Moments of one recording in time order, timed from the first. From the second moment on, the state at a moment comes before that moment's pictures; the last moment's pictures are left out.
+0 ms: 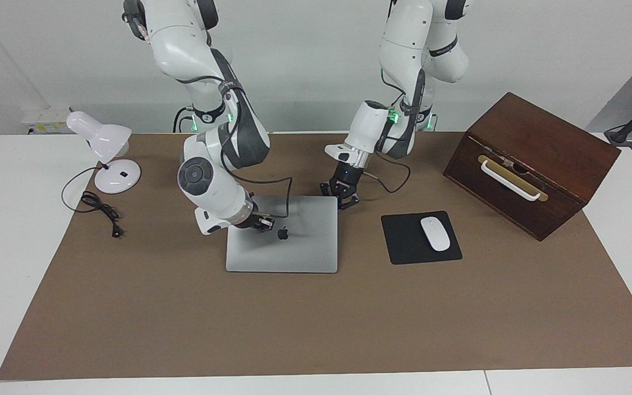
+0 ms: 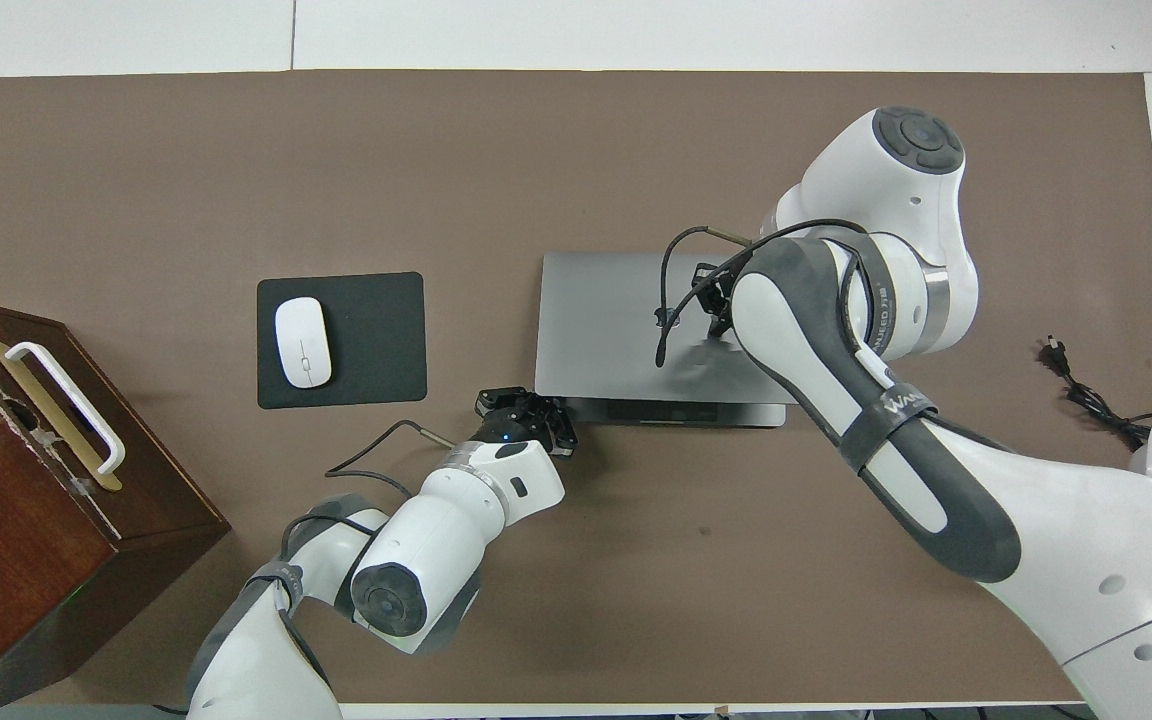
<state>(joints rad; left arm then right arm) -0.82 0.29 0.08 -2.47 -0.12 3.50 -0.08 0.20 0.44 0.09 -1.67 0.26 1.95 0.56</state>
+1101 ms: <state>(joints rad) -0.82 0.29 0.08 -2.47 -0.12 3.50 -0.07 0.20 0.43 0.09 -1.71 0.26 2.00 0.56</state>
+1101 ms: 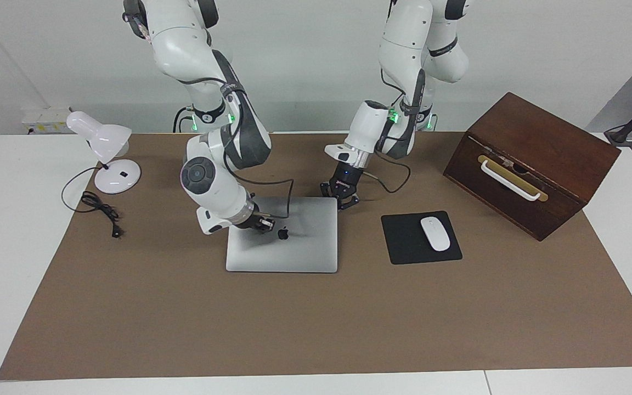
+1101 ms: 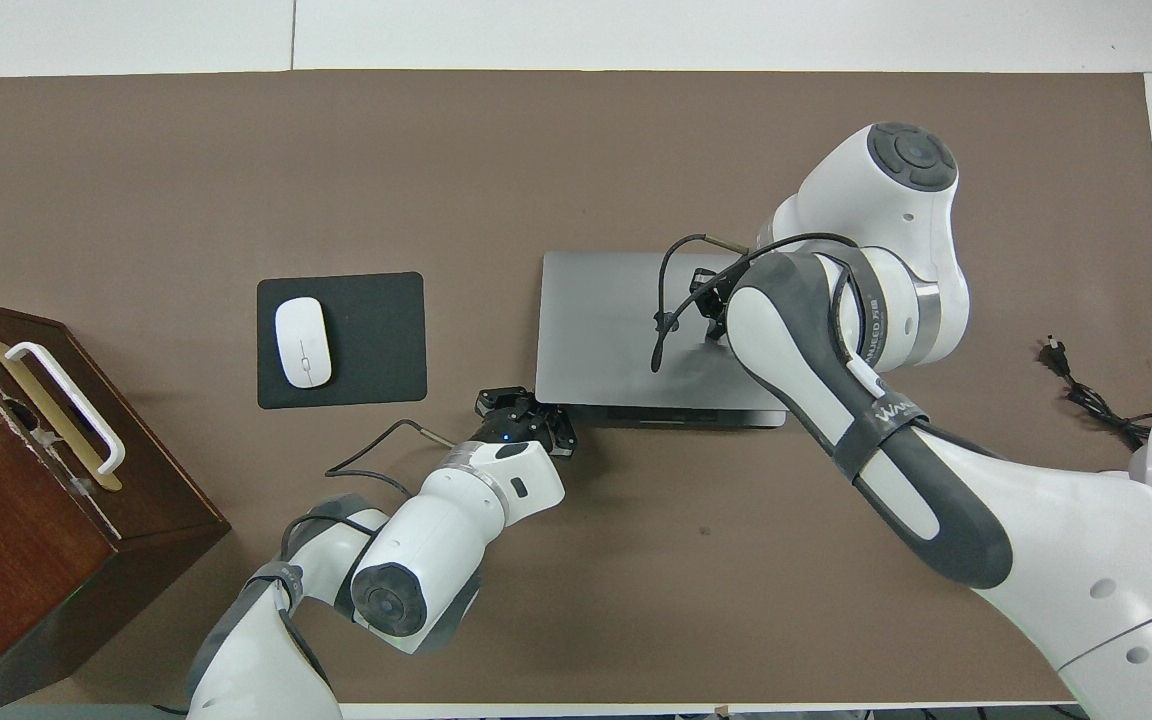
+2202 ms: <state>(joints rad) -0.83 0.30 0.08 -2.46 -0.17 3.50 -0.07 0.00 0.28 0.08 -1.47 -0.02 1.86 0.19</state>
